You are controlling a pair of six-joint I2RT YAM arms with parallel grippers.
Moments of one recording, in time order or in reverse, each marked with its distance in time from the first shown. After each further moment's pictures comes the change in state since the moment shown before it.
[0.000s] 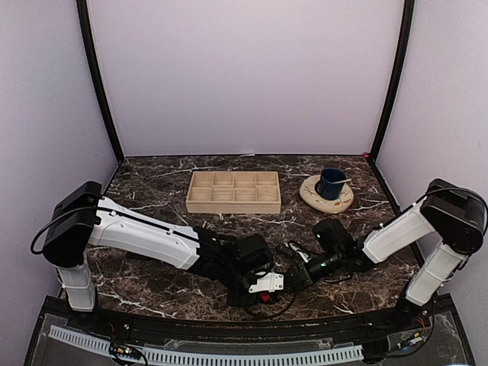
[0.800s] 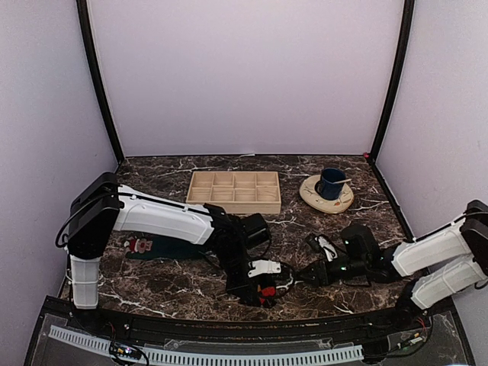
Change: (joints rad) left arm 0.155 0.129 0.181 -0.269 0.407 -0.011; right arm -0.053 -0.311 -0.227 0.030 0.344 0.026
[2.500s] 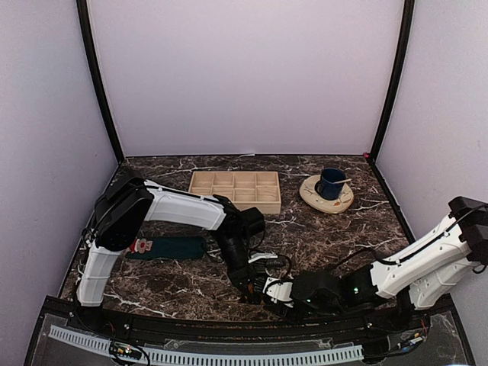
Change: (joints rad) left arm 0.137 0.205 0.171 -0.200 0.366 0.024; right arm 0.702 0.120 0.267 -0.172 0.693 -0.455
